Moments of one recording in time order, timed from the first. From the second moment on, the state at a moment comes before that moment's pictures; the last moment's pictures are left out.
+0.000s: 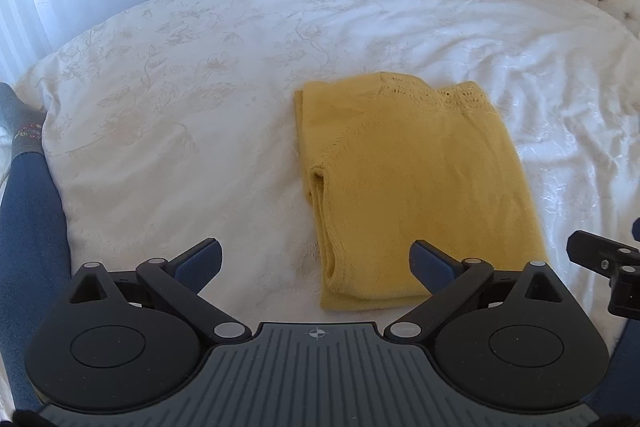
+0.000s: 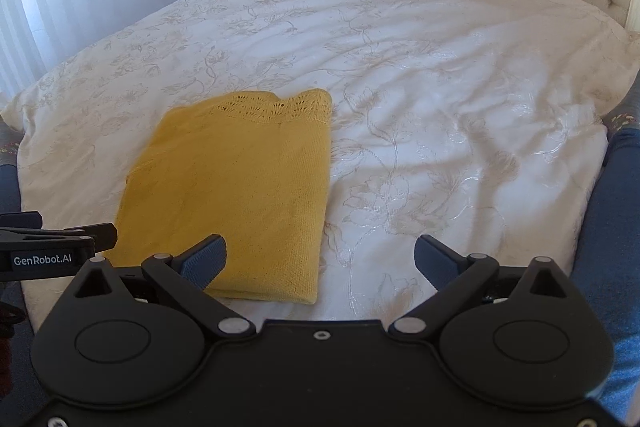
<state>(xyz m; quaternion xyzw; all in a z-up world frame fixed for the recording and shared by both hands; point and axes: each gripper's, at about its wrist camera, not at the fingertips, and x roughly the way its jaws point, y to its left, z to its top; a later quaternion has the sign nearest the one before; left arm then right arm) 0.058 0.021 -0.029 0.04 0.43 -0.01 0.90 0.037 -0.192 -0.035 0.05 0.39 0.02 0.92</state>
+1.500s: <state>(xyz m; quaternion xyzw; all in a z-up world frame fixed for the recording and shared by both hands) 0.059 0.020 -0.036 0.03 0.45 -0.03 0.89 0.040 -0.187 -0.044 0.09 0.41 0.04 0.91</state>
